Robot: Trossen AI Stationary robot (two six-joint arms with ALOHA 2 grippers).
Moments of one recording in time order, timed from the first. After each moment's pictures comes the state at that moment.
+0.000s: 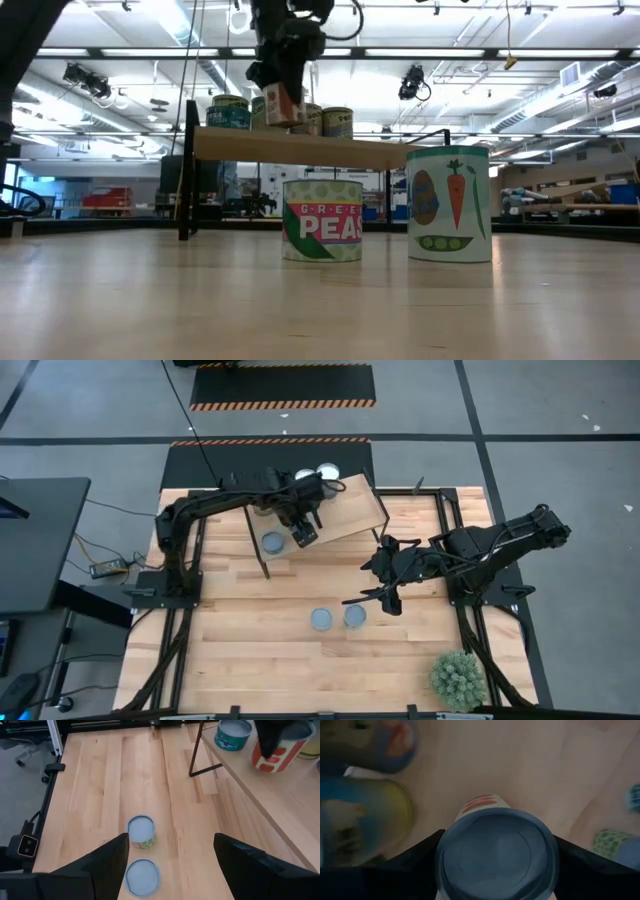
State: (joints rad) left arm 0.31 1.90 1.97 -1.33 -0.09 -0.20; right arm 0.31 1.29 1.33 -0.78 0.27 0.29
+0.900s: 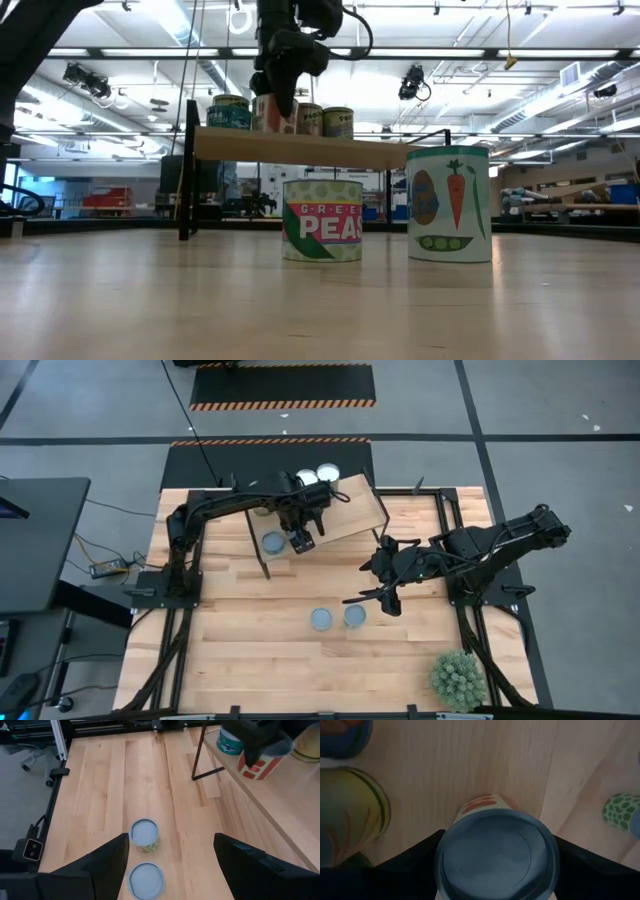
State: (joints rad) left arm 0.29 1.99 2.01 -1.44 -0.06 -0.11; right arm 0.31 1.29 1.33 -0.76 0.26 0.30
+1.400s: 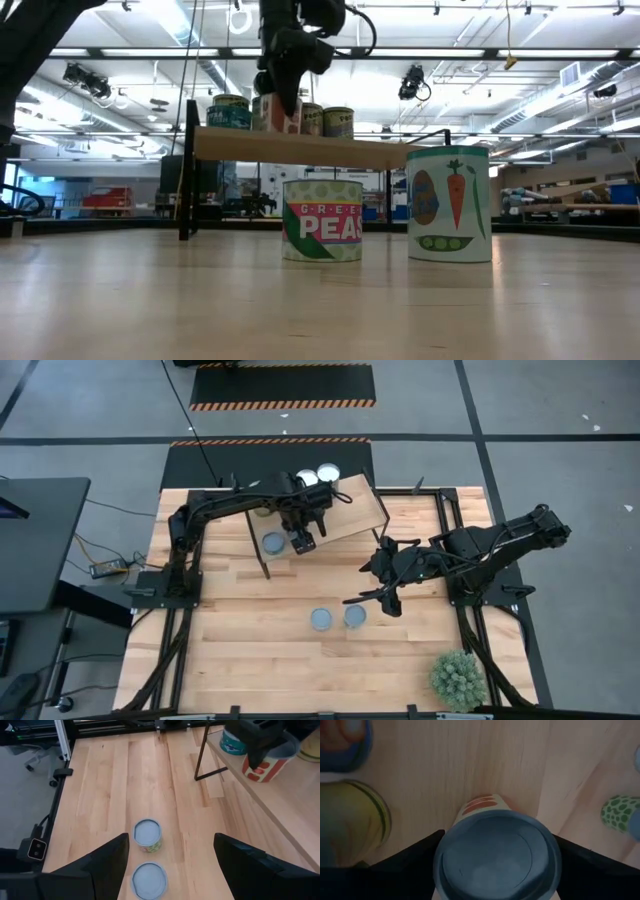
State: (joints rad) left arm 0.29 2.00 2.03 -1.44 -0.06 -0.09; right arm 0.31 1.29 1.33 -0.76 0.24 0.30
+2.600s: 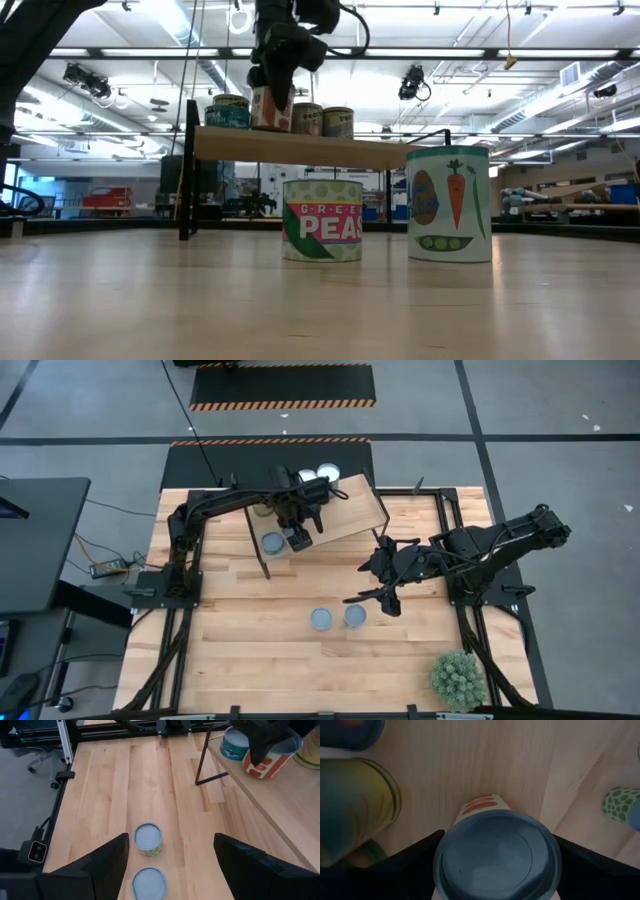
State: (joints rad) left arm 0.30 2.00 2.07 -1.52 -0.05 -0.10; right arm 0.31 1.29 1.33 -0.73 0.24 0.28
